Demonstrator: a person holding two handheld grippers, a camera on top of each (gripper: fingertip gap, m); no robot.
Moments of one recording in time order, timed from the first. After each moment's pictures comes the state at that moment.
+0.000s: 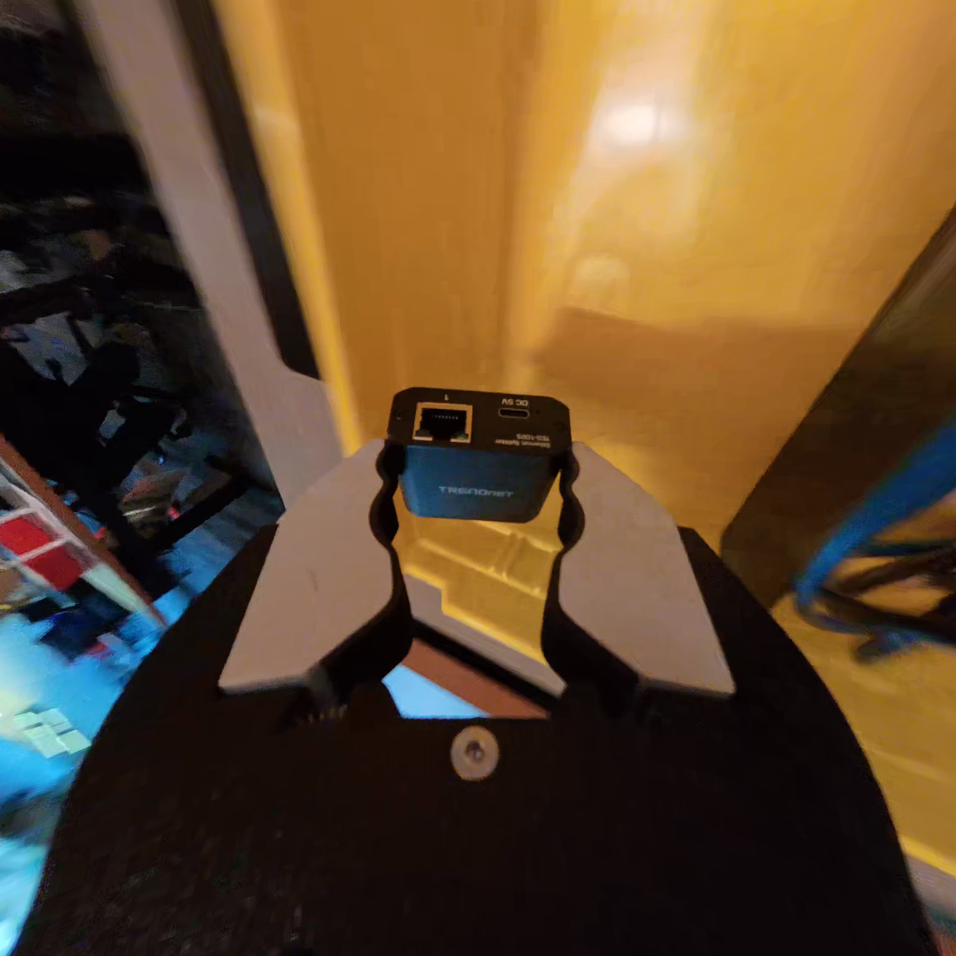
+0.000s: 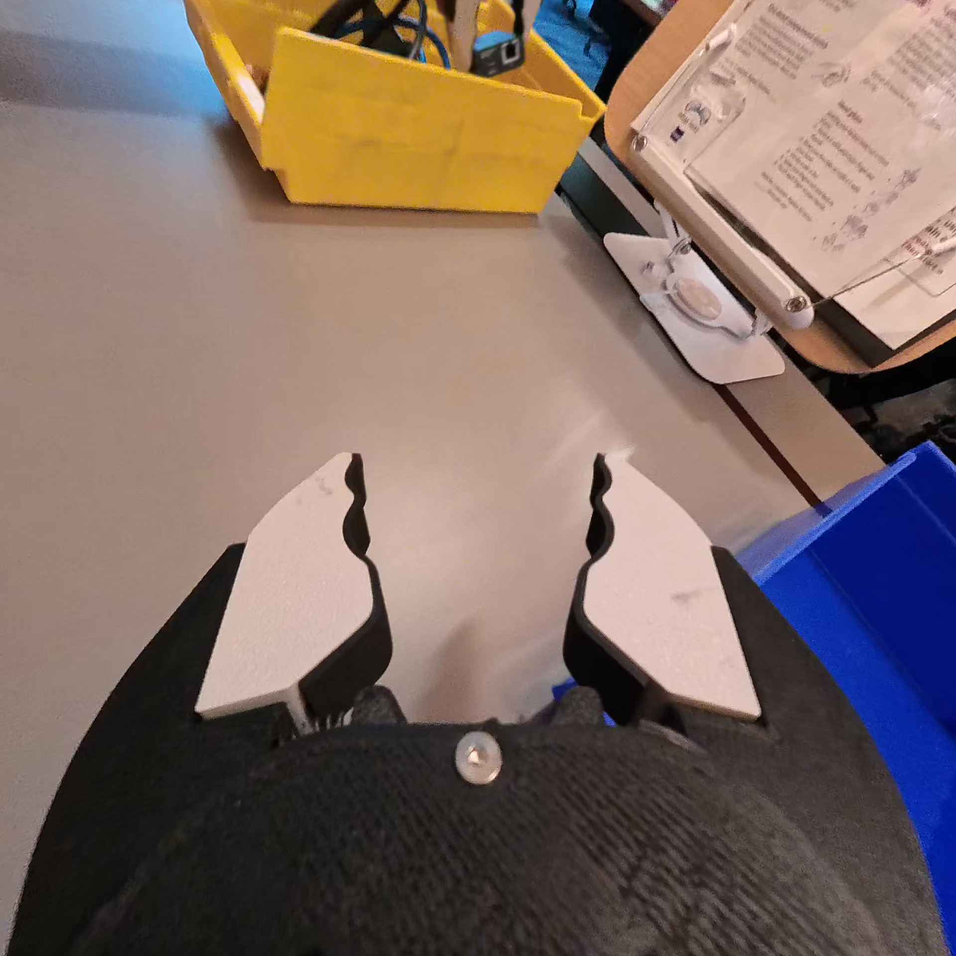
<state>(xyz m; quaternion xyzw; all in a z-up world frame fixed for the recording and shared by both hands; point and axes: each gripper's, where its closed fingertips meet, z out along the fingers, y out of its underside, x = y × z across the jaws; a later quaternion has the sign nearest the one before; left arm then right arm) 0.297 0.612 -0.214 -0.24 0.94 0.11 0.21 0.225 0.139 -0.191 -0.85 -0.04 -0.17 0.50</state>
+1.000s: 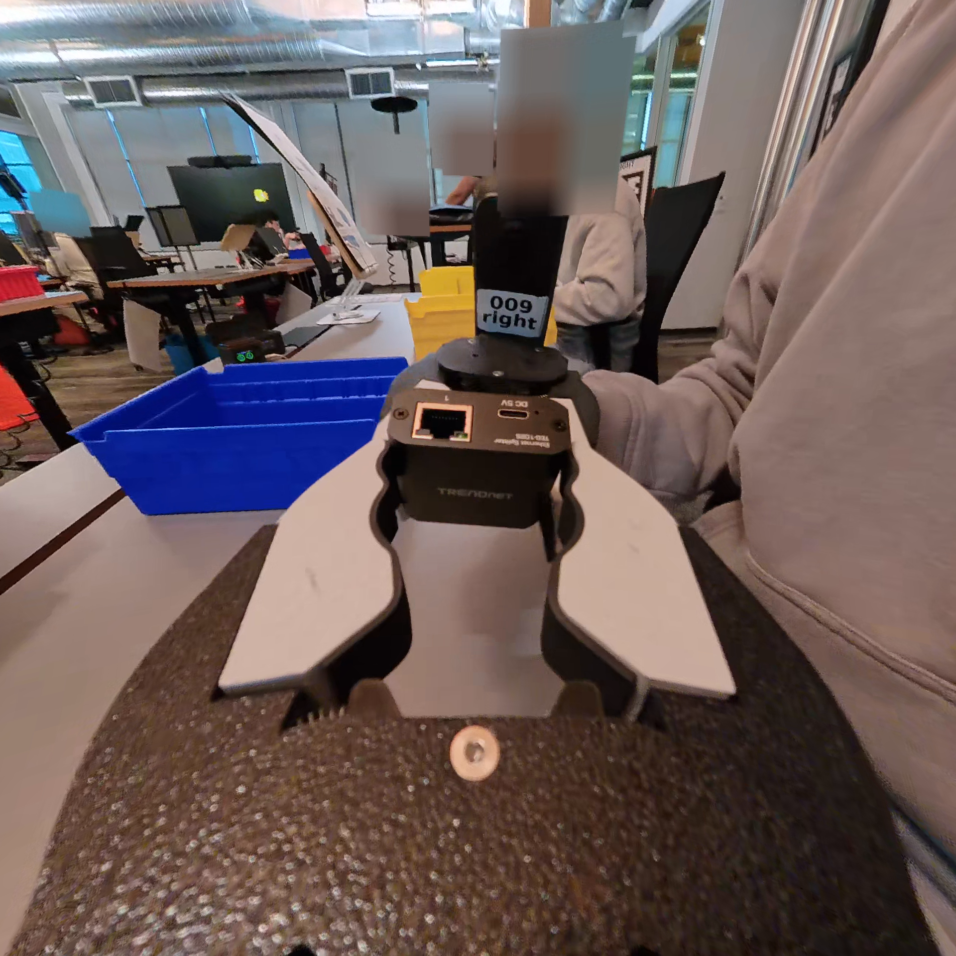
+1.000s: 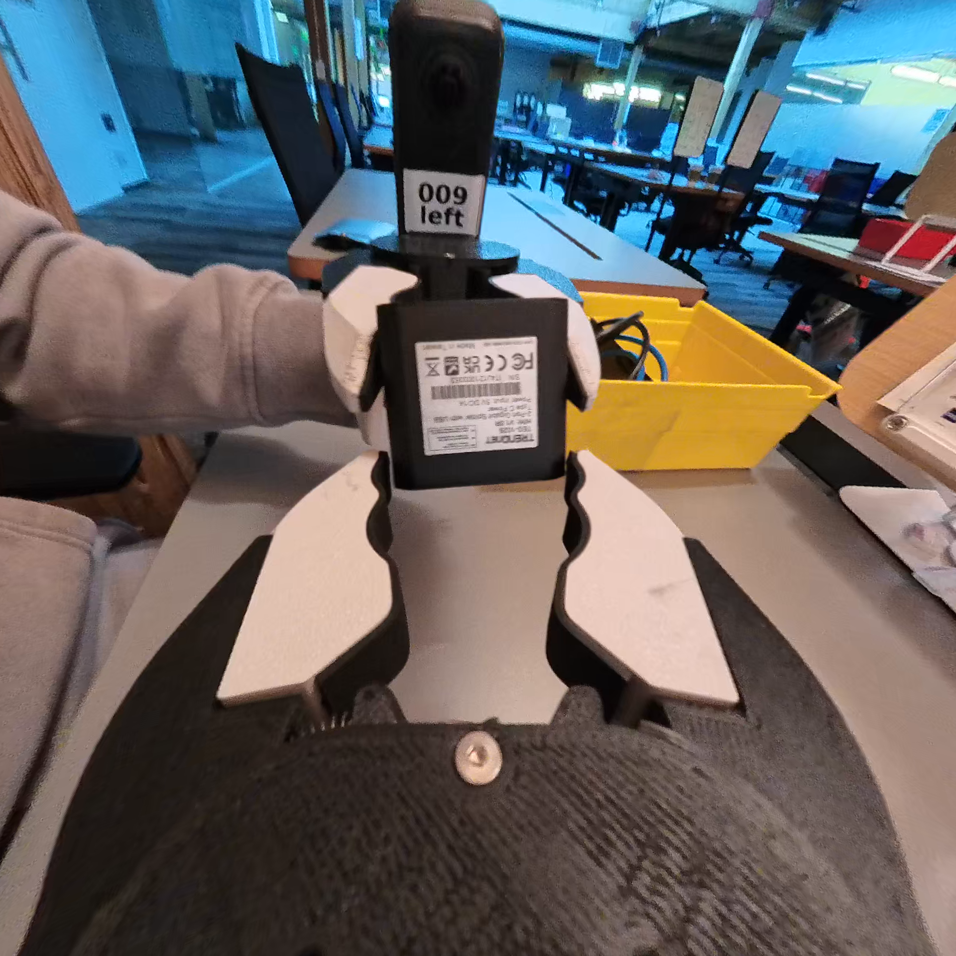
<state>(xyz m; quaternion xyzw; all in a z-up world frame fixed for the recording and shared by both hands) 0.121 0.220 -0.109 -0.12 0.69 -0.70 0.15 0.119 0.246 -0.138 -0.75 -0.13 0.04 0.65</state>
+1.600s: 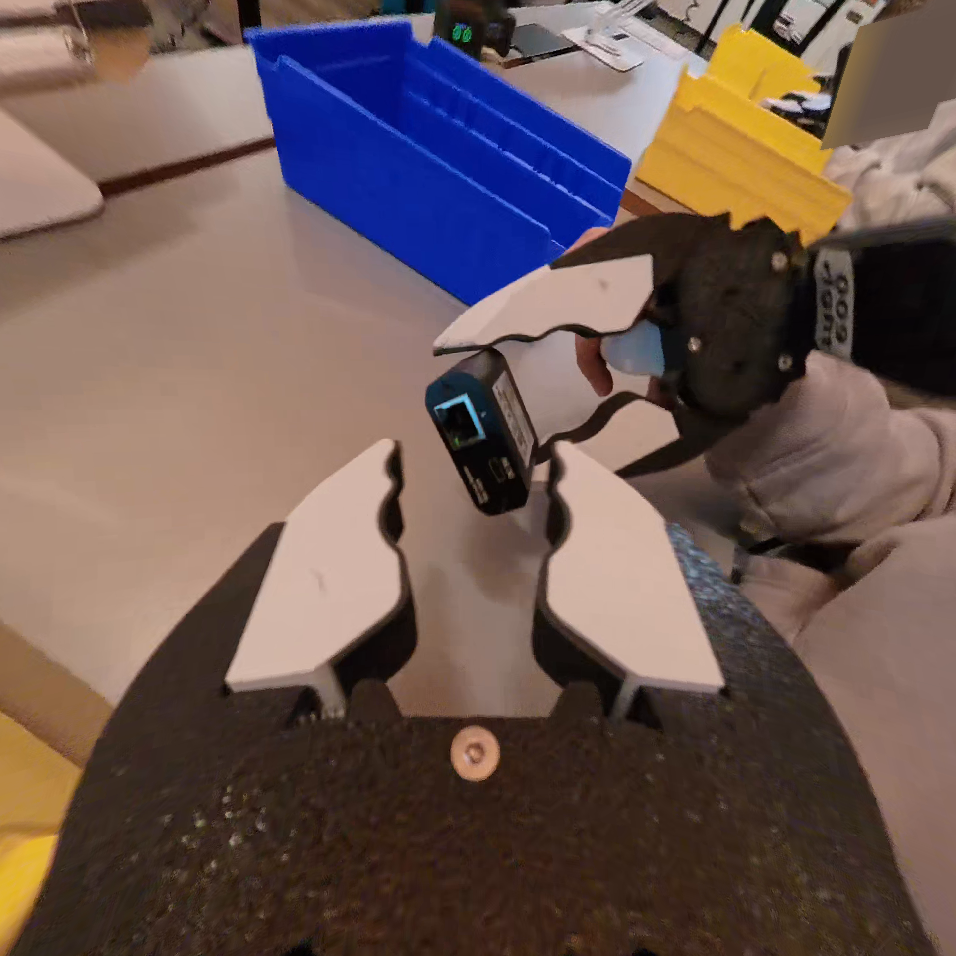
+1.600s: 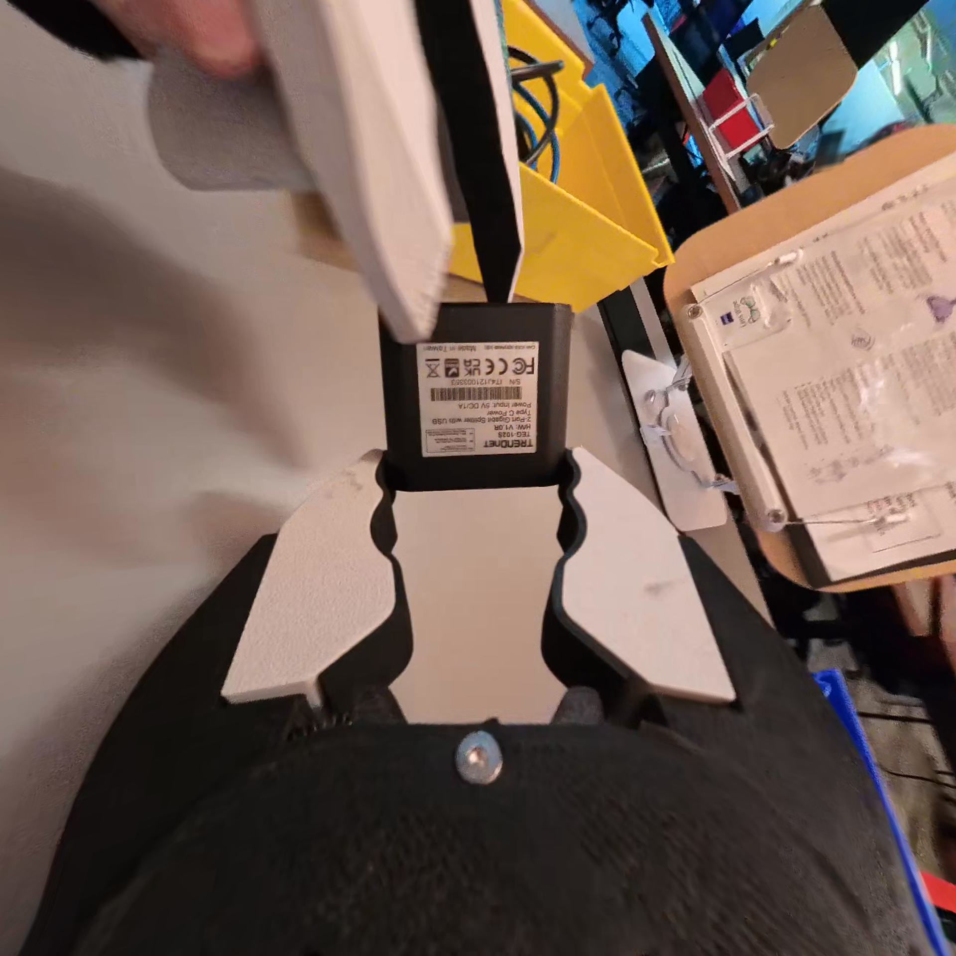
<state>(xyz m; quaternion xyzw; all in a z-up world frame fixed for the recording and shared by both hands) 0.148 0.244 -0.160 -0.45 0.72 -0.52 0.12 0.177 0.231 -0.186 -0.83 -0.18 -0.27 0.45</state>
